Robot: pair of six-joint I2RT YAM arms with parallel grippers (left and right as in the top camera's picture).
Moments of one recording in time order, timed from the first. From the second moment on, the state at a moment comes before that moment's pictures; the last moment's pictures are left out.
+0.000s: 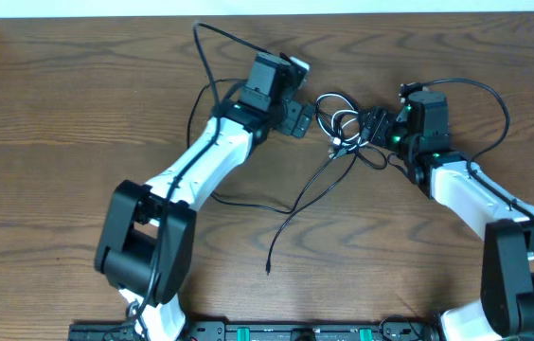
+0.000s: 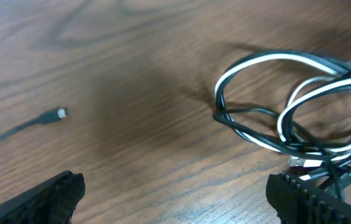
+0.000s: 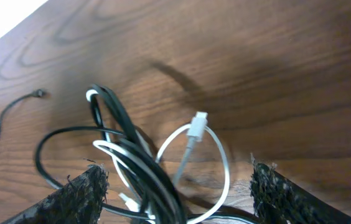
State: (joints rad) left arm -0.46 1.90 1.37 -0.32 0.04 0.05; right arm 0.16 1.69 0.86 0.10 -0.18 0.56
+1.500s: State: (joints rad) left arm -0.57 2.04 1.39 -0.26 -0.03 -0.86; right arm 0.16 1.70 0.86 0.12 -0.18 0.55
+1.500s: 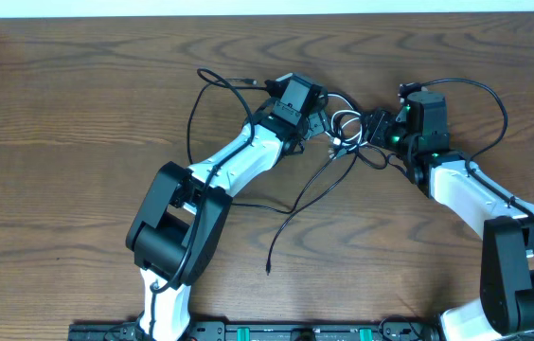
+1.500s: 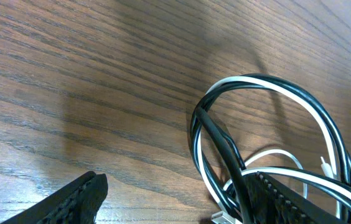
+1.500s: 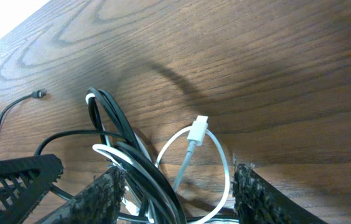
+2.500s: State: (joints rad) left arm -0.57 2.05 1.39 -0.24 -0.01 -0.88; right arm 0.21 1.79 0.86 0.18 -0.24 0.46
